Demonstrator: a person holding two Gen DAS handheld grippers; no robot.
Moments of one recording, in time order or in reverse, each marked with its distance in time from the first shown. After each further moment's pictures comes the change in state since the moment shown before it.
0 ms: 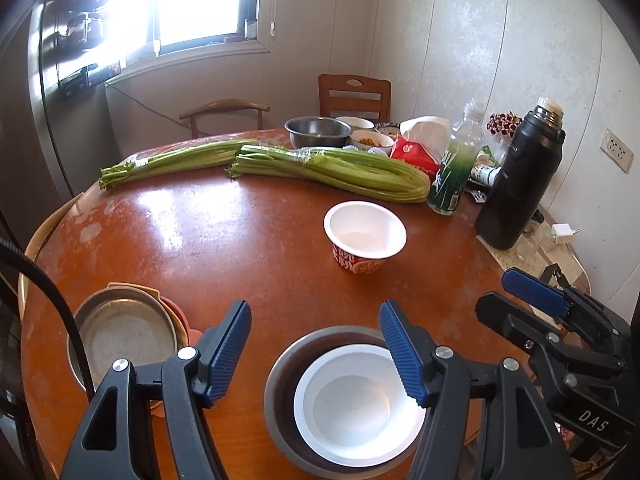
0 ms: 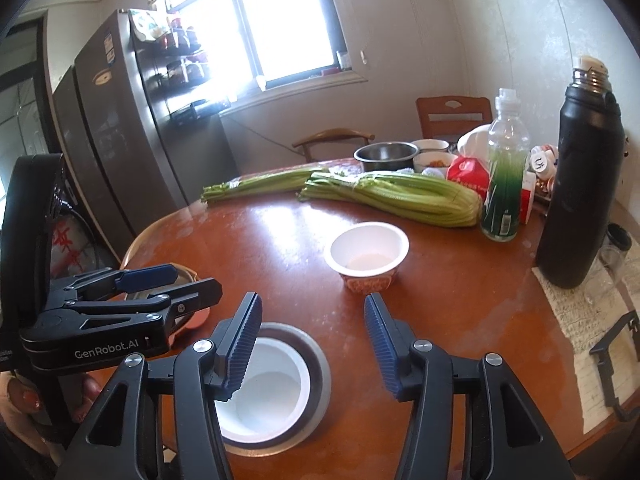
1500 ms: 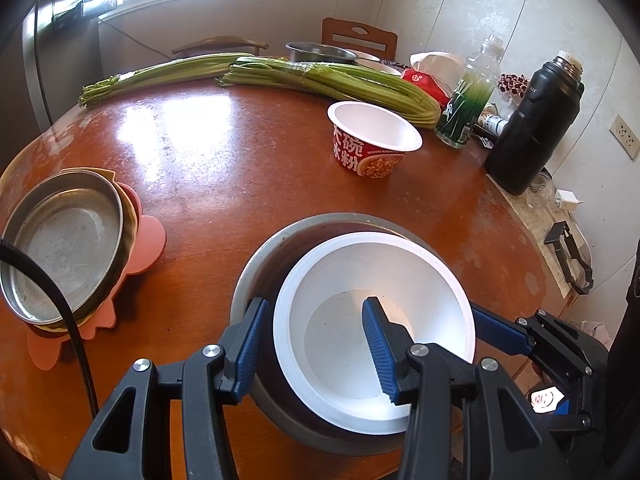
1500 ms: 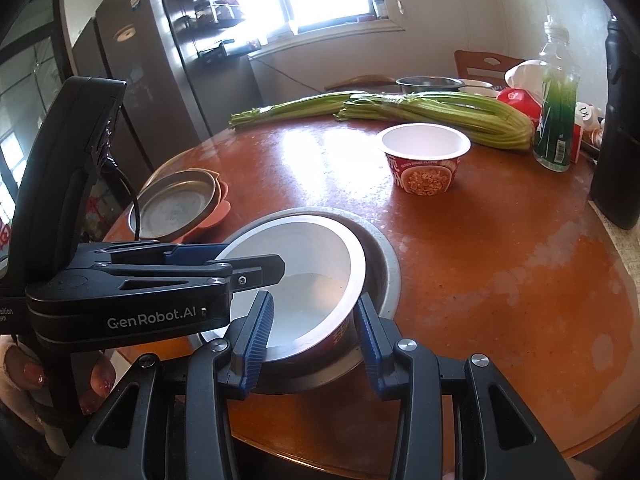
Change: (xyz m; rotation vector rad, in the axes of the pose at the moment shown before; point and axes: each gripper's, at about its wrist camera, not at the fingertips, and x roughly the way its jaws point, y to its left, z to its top) left arm 0.059 0.010 -0.077 -0.078 0.178 -0.071; right arm 0.055 0.018 -0.092 -0.069 0.178 0.107
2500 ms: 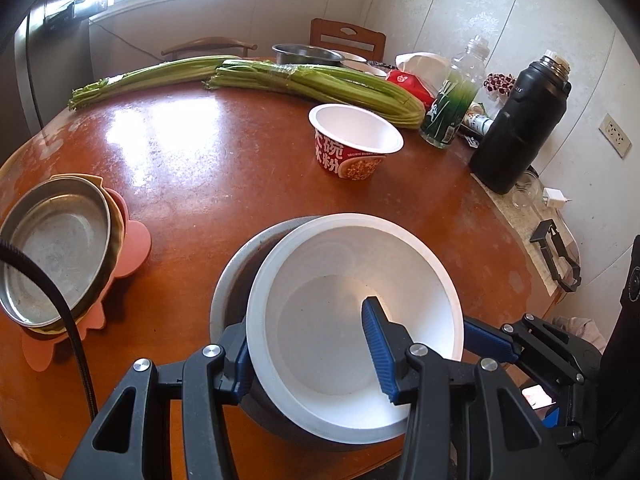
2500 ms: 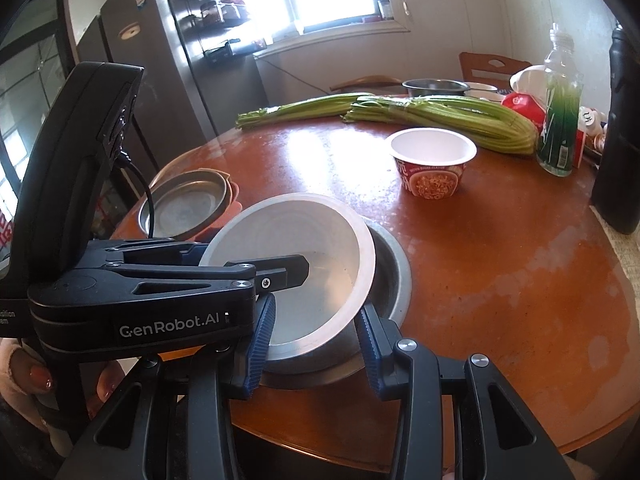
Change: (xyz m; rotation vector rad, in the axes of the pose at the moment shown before) left arm -0.003 -0.006 0.002 0.009 0.008 -0.038; right arm -0.005 0.009 0.002 -0.013 0.011 0.008
